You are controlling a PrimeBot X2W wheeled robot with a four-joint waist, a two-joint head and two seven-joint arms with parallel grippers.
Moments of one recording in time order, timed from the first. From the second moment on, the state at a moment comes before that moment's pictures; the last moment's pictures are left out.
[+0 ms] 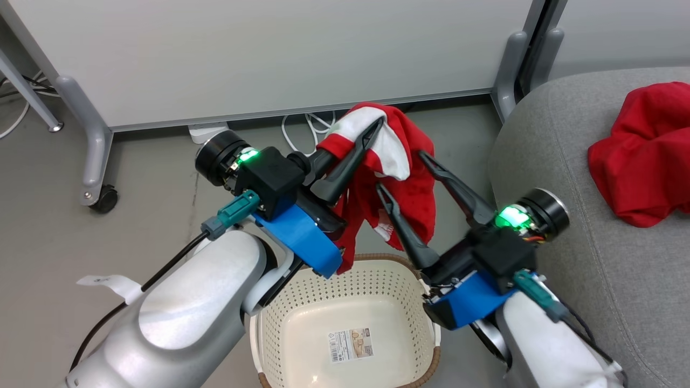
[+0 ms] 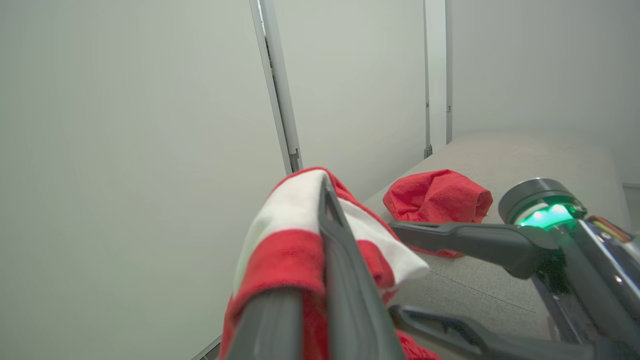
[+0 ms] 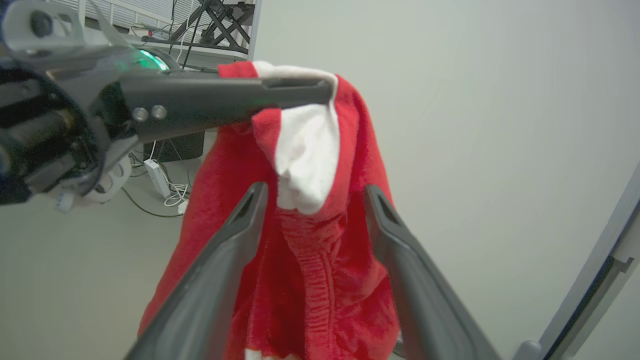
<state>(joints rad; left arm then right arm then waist) -0.74 0.32 -0.86 0.20 -0.57 -0.08 -0.17 -0.39 -0.08 0.38 0.15 -0.03 0.13 -0.26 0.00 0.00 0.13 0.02</state>
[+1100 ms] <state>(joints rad) -0.76 0.29 -0.91 0.19 -0.57 -0.08 -0.18 -0.56 -0.06 0.35 0.36 -0.08 0.13 -0.26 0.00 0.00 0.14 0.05</state>
